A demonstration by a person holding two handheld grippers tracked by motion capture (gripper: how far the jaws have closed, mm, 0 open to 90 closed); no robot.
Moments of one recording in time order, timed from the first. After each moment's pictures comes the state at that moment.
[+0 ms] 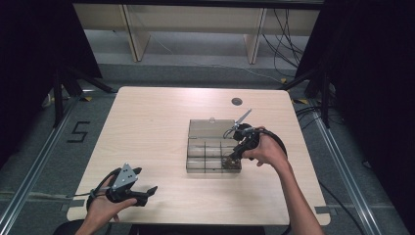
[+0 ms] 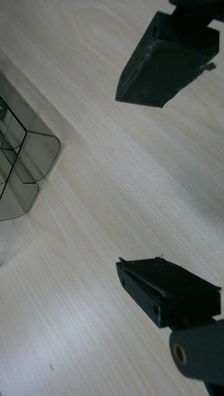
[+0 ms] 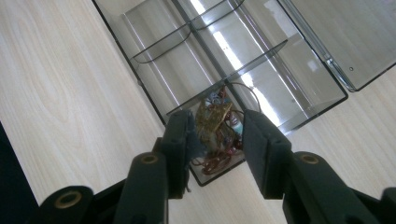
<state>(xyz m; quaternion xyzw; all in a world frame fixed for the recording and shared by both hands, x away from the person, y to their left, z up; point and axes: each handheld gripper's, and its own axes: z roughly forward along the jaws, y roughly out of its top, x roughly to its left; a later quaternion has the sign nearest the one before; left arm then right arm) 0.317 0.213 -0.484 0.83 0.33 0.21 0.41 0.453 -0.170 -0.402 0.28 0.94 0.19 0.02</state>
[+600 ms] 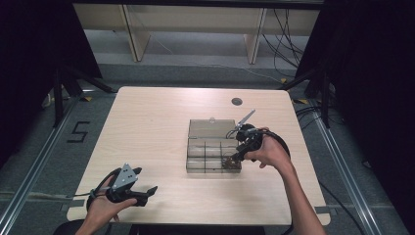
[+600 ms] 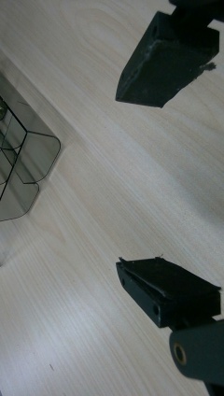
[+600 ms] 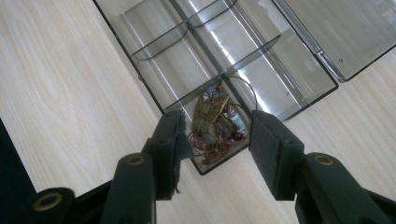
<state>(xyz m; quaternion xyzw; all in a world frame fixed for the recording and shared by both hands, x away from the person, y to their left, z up) 0.316 0.212 -0.485 0.82 0.33 0.20 0.42 0.446 -0.176 -0.397 0.29 0.94 0.19 0.03</state>
